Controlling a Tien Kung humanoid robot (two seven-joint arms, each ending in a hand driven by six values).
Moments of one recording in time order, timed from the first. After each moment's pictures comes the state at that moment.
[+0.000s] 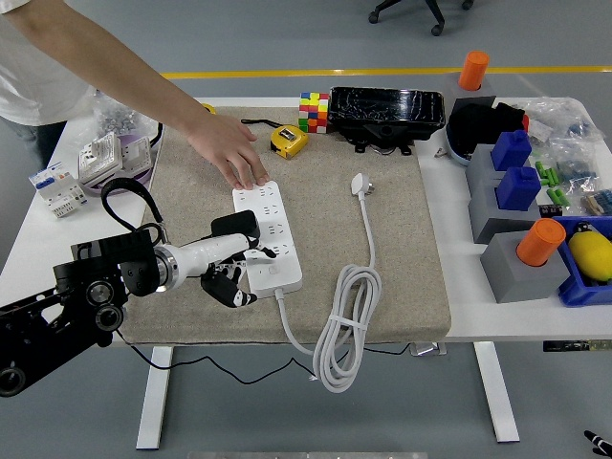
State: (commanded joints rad) left arm -0.54 0.45 -0.68 -1.53 1.46 -0.28 0.50; right arm -0.01 -0.36 1.01 0.50 -0.72 -0.04 -0.05
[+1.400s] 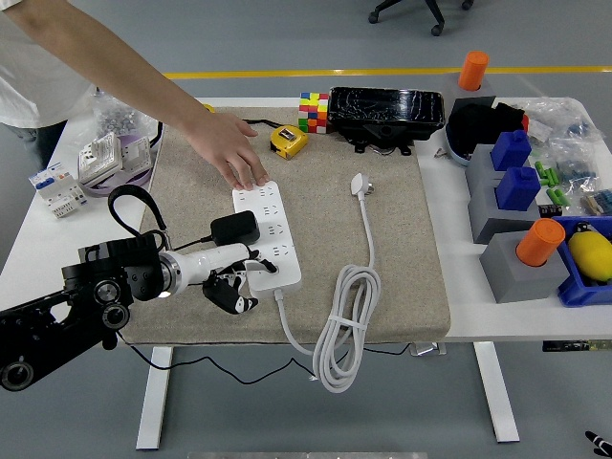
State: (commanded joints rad) left arm -0.56 0.43 -0.63 -1.47 1.41 -0.29 0.53; right arm -0.01 -0.36 1.01 0.50 -0.72 -0.04 -0.05
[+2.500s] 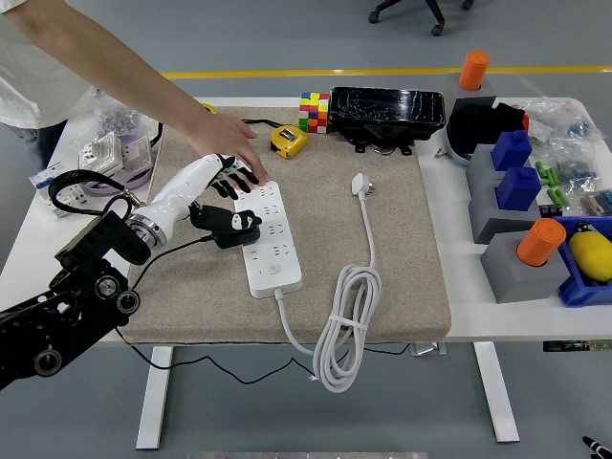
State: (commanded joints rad) left arm -0.53 0.36 -0.74 -1.31 1.59 0.21 0.16; right arm -0.03 -0.35 1.03 0.50 -0.72 -0.04 -0.05
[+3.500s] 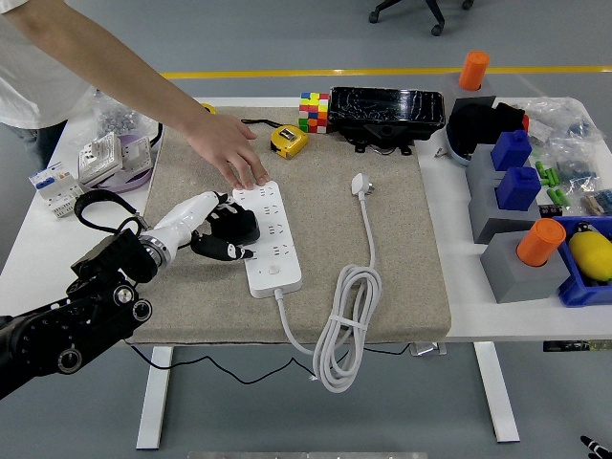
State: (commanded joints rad) left arm -0.56 0.32 -0.63 -1.14 1.53 0.22 0.21; right arm -0.03 -0.34 1.03 0.50 -0.71 -0.04 -0.05
